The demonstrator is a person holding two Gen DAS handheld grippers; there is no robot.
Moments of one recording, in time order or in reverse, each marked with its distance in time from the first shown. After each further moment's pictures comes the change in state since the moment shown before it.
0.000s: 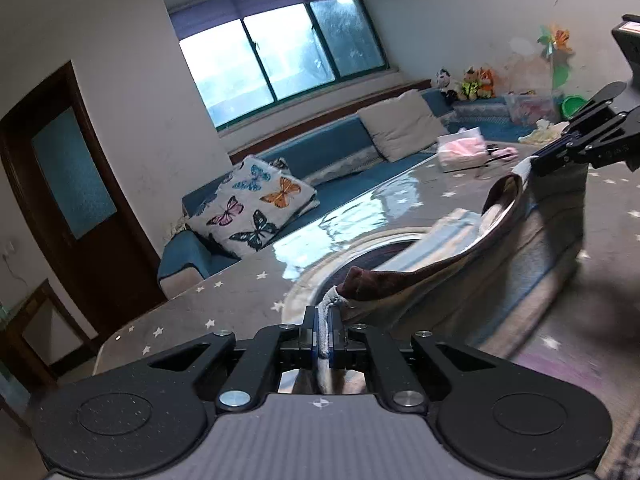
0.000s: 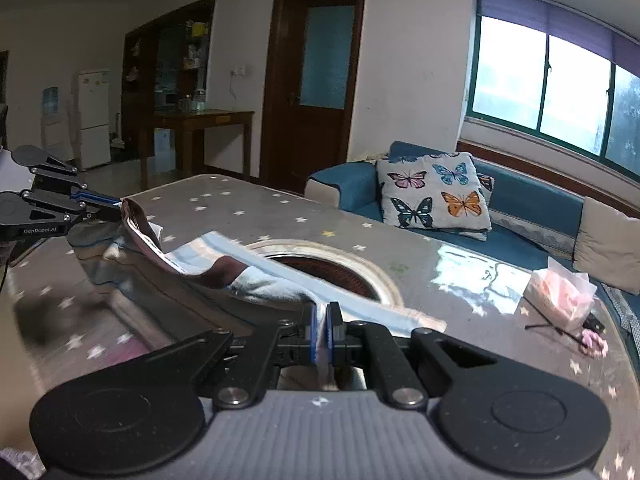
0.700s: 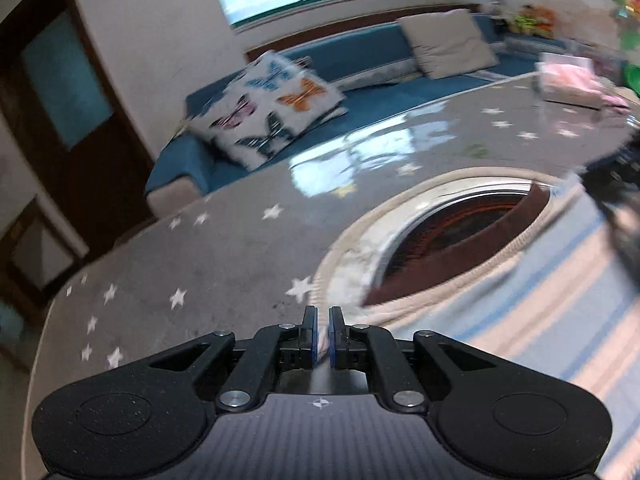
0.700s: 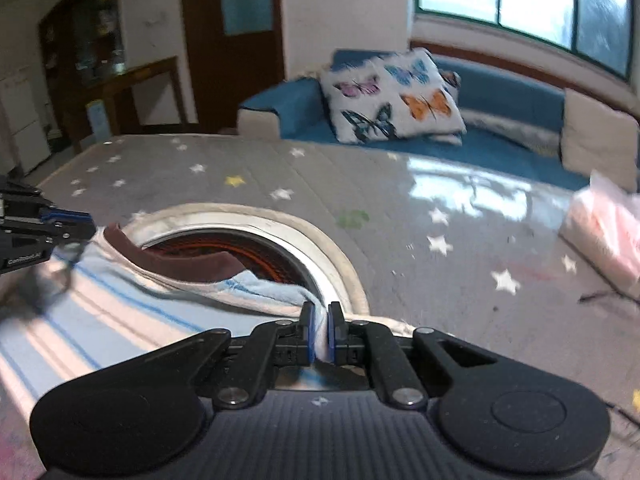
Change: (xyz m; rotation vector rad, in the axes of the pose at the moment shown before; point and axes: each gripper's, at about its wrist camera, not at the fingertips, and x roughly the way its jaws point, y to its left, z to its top) left arm 0.221 0.051 -0.011 -0.119 0.297 0.036; right arm 0.227 -0.083 -0.002 0.223 0.252 -0.086
